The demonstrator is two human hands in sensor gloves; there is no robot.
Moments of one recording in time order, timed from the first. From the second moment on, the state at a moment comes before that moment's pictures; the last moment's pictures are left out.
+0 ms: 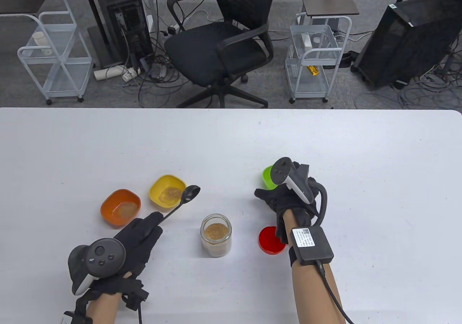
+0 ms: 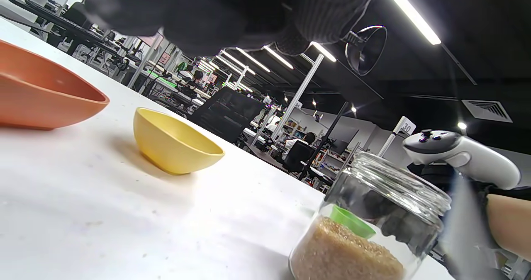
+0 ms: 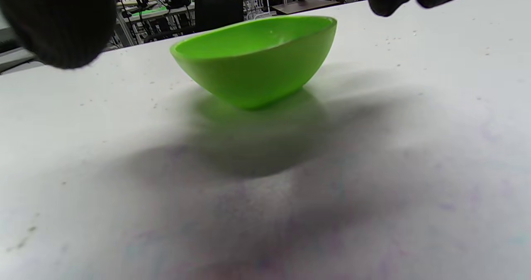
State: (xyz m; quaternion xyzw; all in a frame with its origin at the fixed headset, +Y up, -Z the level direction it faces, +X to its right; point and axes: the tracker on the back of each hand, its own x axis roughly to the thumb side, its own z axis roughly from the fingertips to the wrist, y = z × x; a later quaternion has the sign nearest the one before) left_hand -0.275 -0.663 -0.241 0.07 -0.13 0.28 0.95; right_hand 0.124 -0.693 -0.412 -0.11 0.14 0.98 0.11
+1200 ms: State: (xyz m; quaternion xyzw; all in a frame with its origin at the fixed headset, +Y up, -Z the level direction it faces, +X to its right) left_hand -0.274 -0.665 -0.245 0.06 -0.13 0.25 0.96; right_hand 0.128 -0.658 -0.342 -0.04 0.07 0.99 0.15
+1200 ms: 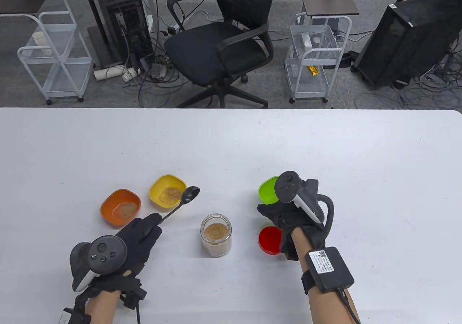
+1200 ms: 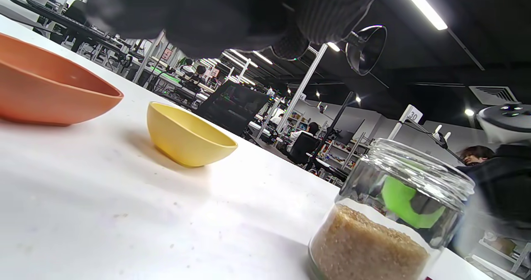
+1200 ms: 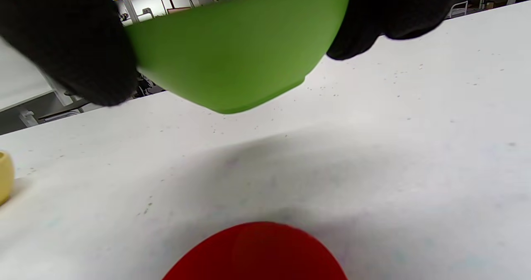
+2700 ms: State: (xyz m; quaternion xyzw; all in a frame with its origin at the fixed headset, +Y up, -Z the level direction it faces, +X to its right) left_hand -0.268 -0.636 -0.248 0.02 -0.19 0.19 0.96; right_hand 0.108 -0.673 -0.232 0.01 0.01 0.97 0.24
